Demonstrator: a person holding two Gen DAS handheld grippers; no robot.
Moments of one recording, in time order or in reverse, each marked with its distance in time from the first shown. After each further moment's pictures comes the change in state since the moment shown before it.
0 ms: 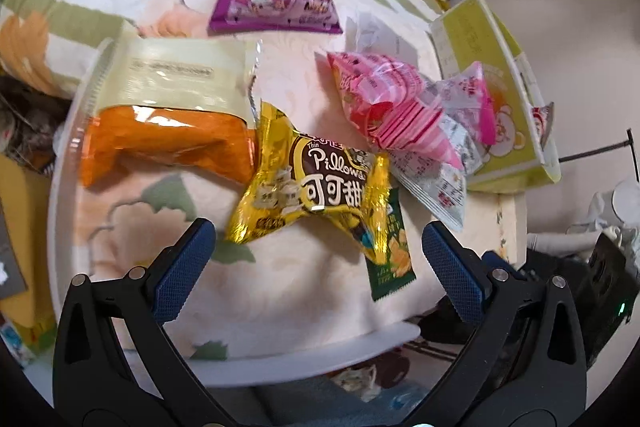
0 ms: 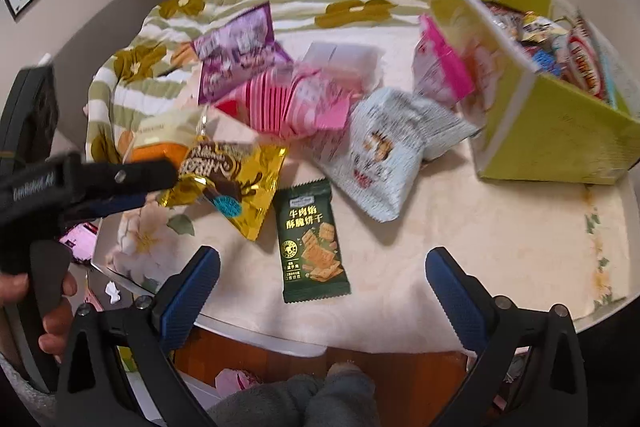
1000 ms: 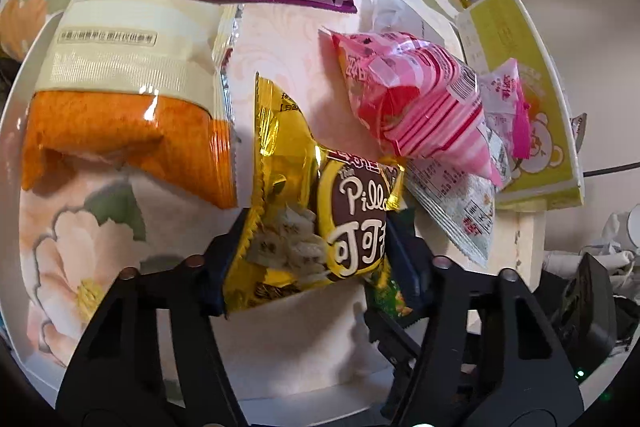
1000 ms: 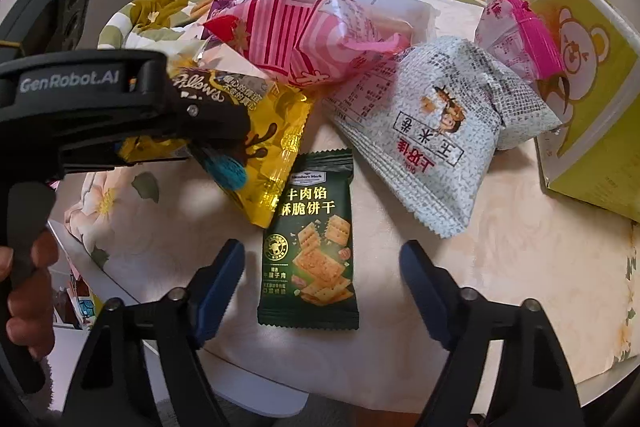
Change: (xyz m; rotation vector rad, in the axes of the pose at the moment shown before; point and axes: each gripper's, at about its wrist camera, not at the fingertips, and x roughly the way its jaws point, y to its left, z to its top) left arm 0.045 -0.010 0.004 -0.051 0.014 0.035; right arm 0.063 0.007 -0.004 -0.157 0.079 0.030
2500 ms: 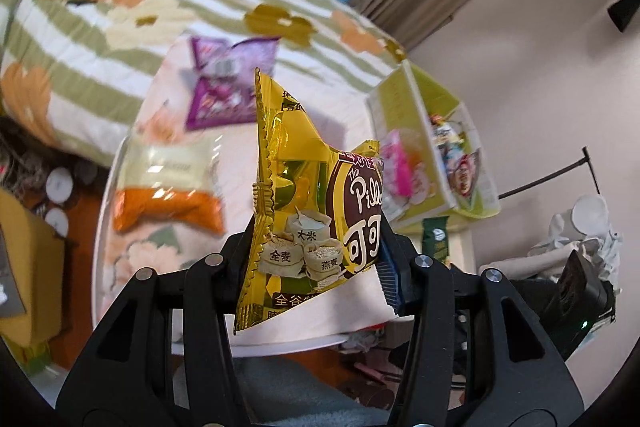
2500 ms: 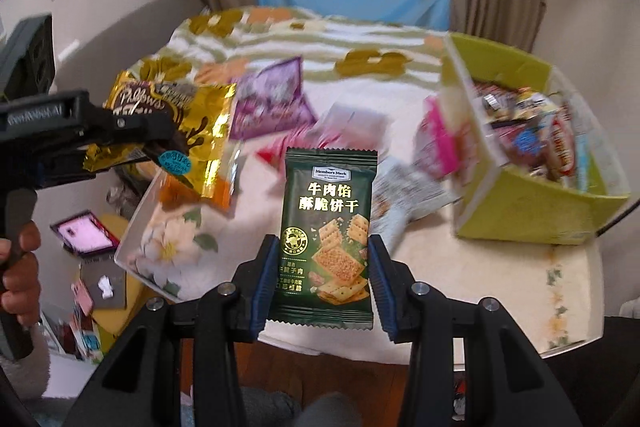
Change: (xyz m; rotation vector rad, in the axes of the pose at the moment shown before) left arm -0.160 -0.039 0.001 0.115 -0.233 -0.146; right arm -0.141 0.004 0.003 0.039 -0.229 -0.065
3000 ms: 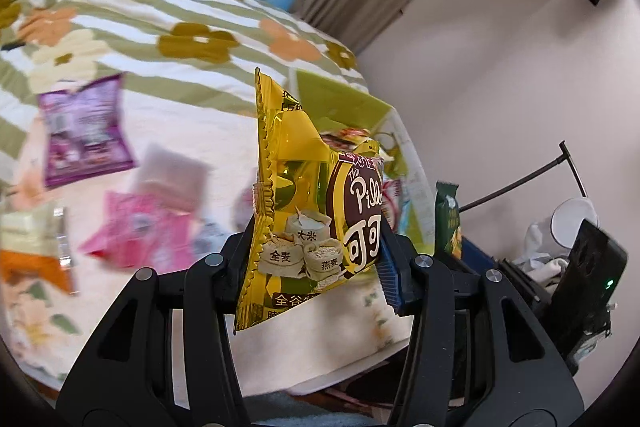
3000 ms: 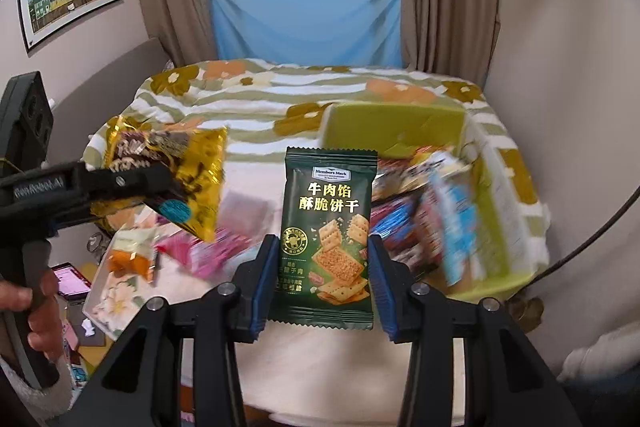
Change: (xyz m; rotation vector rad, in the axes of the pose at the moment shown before) left arm 0.101 -0.169 0.038 0.088 -0.019 -0.091; right arm -0.054 -0.156 0.072 0.052 -0.124 -0.058
